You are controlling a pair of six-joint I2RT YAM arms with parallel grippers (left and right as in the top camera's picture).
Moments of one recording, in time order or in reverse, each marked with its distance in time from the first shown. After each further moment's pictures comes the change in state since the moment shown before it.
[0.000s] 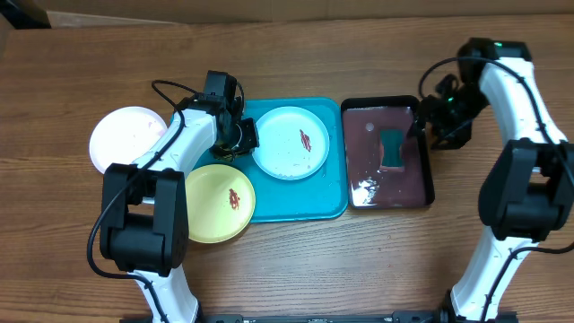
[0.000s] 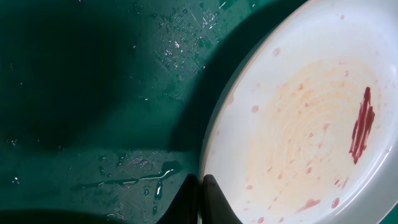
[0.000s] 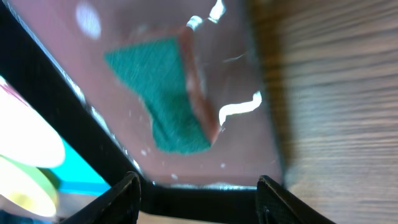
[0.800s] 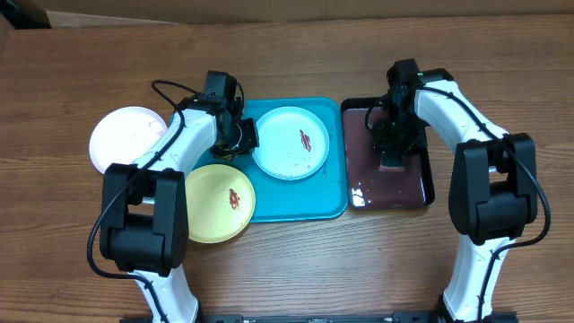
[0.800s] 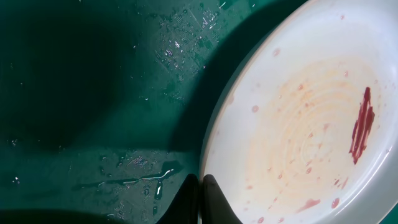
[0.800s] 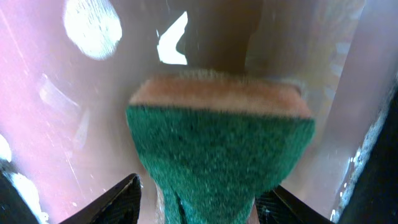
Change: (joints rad) left arm 0.000 0.000 0.000 0.000 0.000 0.000; right arm 0.226 -0.002 -0.237 0.384 0.252 -0.032
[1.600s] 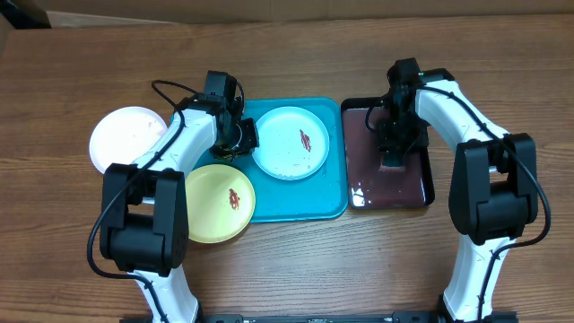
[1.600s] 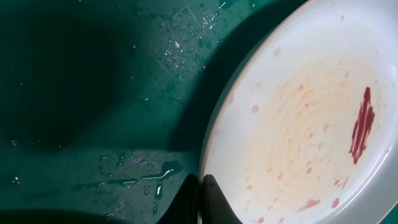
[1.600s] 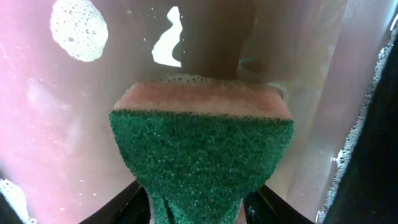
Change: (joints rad) left arm 0.000 0.000 0.000 0.000 0.000 0.000; right arm -0.003 0.000 0.001 -0.002 0.030 -0.007
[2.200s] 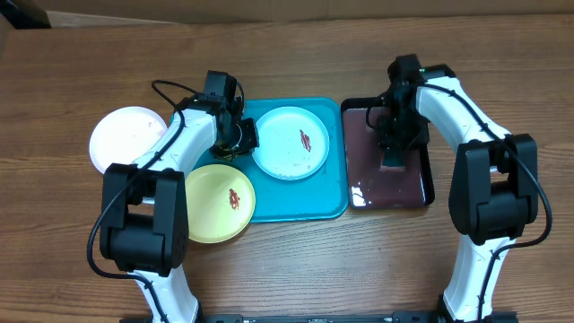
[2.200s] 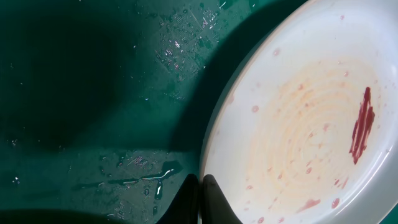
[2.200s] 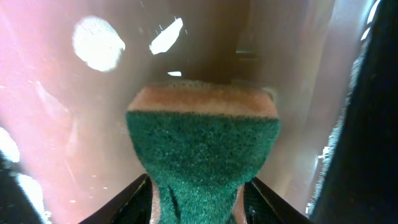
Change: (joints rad) left arm 0.000 0.000 0.000 0.000 0.000 0.000; right arm 0.000 0.000 0.044 -0.034 0.001 0.000
